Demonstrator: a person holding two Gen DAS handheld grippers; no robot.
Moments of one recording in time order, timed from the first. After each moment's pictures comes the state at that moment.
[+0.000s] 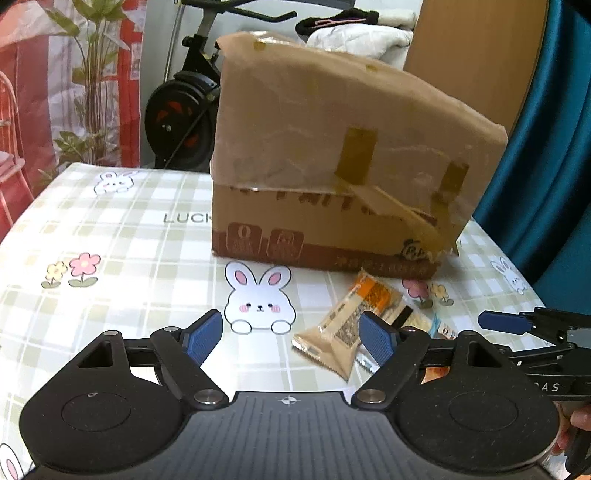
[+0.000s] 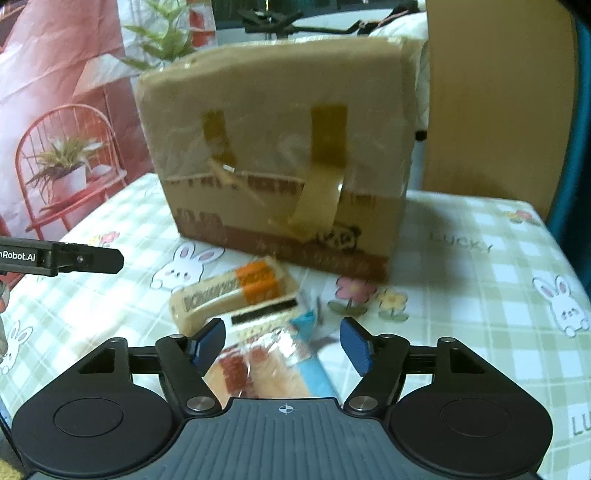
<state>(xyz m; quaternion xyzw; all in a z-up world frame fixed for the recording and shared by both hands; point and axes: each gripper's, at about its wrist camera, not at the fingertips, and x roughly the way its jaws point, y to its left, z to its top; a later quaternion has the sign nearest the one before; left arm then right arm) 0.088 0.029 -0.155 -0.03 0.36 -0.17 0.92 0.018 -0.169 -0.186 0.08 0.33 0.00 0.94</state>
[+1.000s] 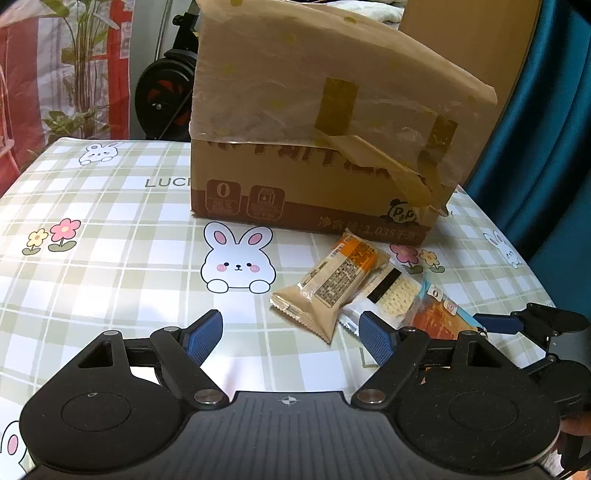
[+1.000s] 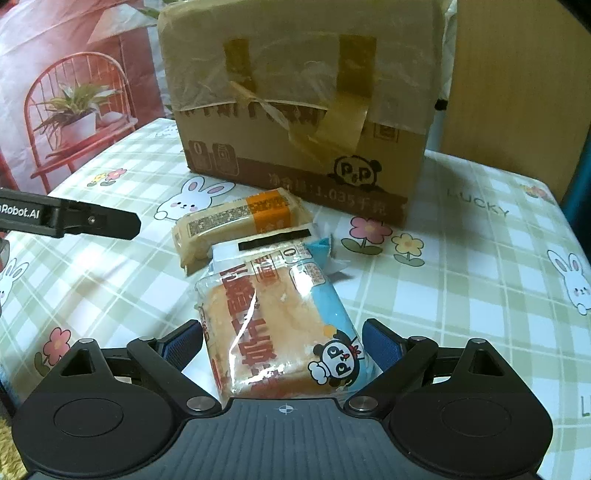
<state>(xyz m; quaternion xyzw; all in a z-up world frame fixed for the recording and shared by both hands) 0.077 0.016 -0.176 -0.03 0.39 -0.18 0.90 0.009 -0.168 -0.211 0.04 0.38 0.02 0.92</state>
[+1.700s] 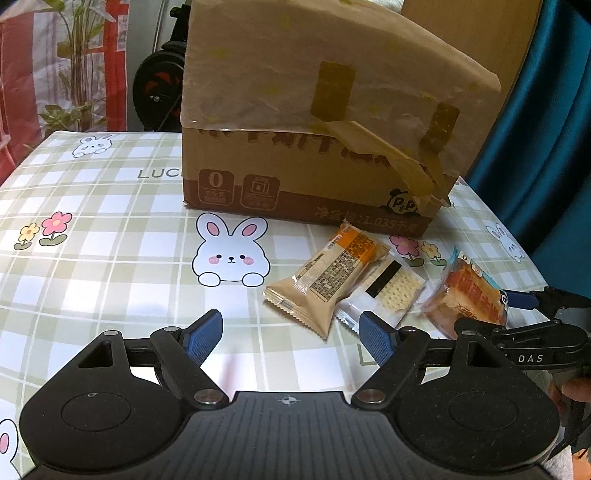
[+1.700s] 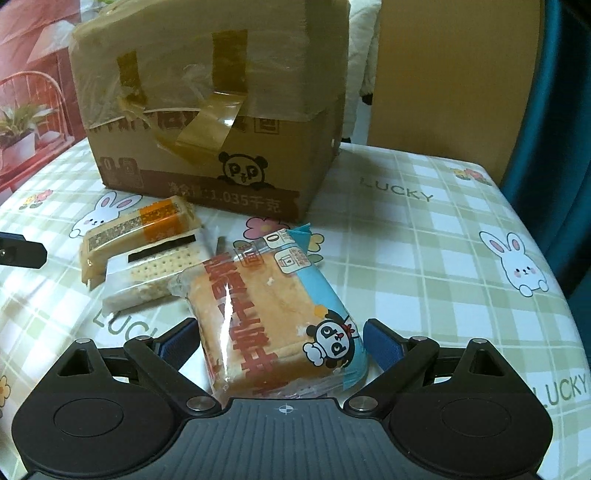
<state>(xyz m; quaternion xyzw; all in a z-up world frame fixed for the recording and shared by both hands) 0.083 0.007 -0.183 -0.02 0.40 -0.18 0.90 0.009 -0.225 -0.224 0.05 0.37 -0.07 0.92</state>
